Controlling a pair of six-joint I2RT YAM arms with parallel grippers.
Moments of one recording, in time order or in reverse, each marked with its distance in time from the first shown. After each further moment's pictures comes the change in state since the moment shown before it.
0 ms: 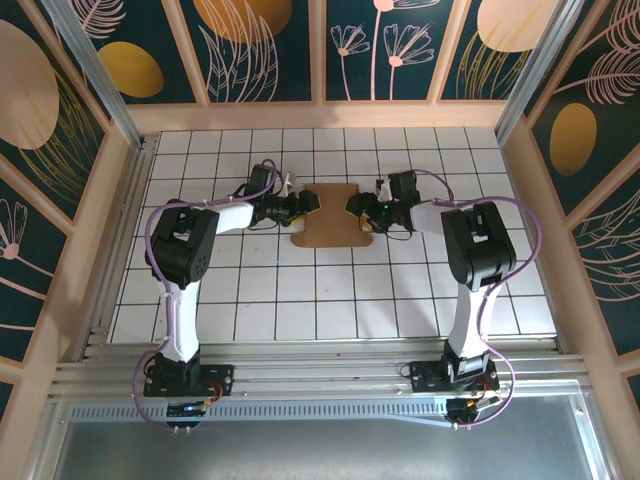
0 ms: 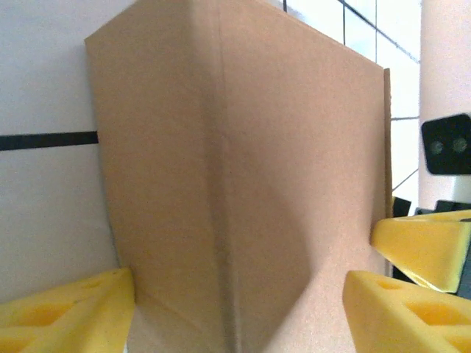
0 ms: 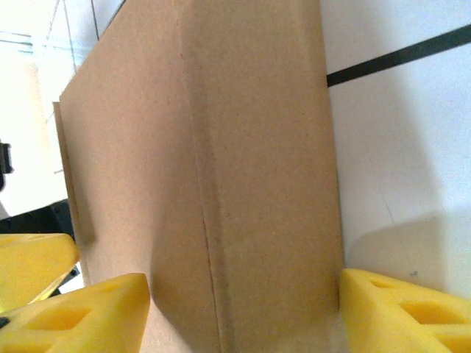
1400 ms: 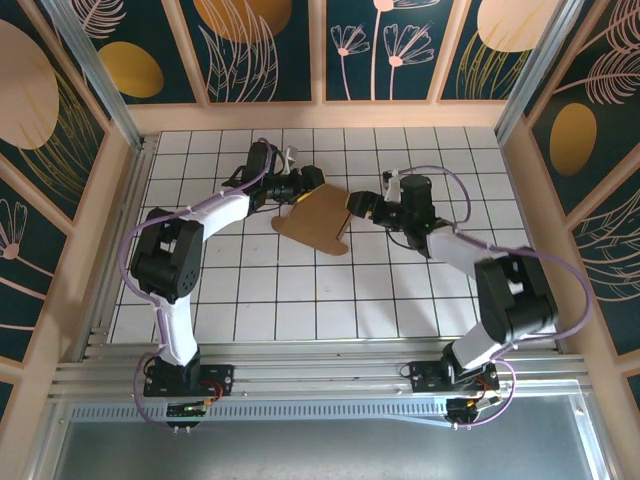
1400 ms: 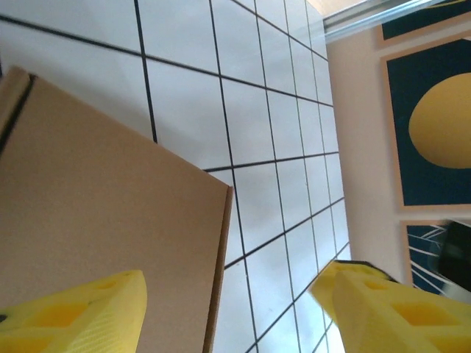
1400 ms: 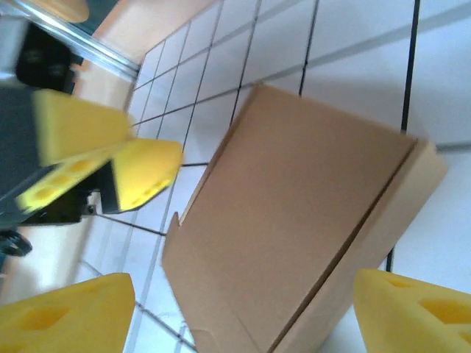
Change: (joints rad) left arm -0.033 -0.145 0.085 -0.051 -0.050 -0.077; right arm 0.088 -0.457 -0.283 0.177 0.198 -0.188
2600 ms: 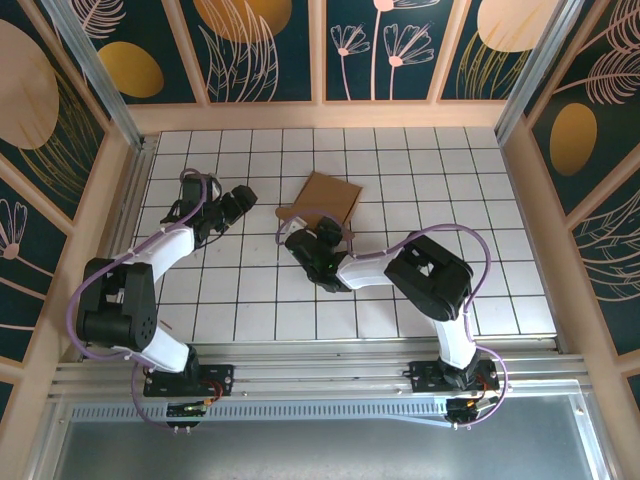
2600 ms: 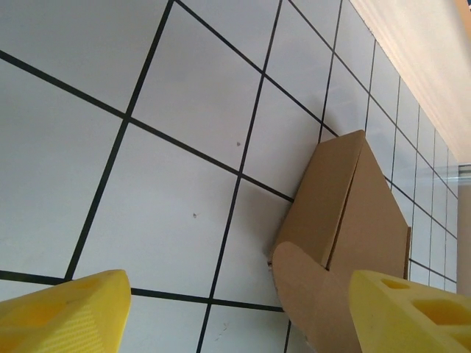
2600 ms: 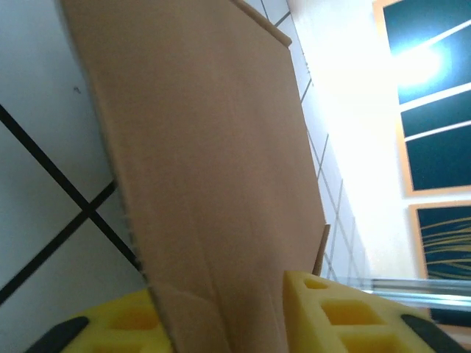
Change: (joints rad) left arm 0.267 -0.422 -0.477 -0.056 -0.300 0.026; right arm 0.608 0.457 0.230 0.016 1.338 -1.201
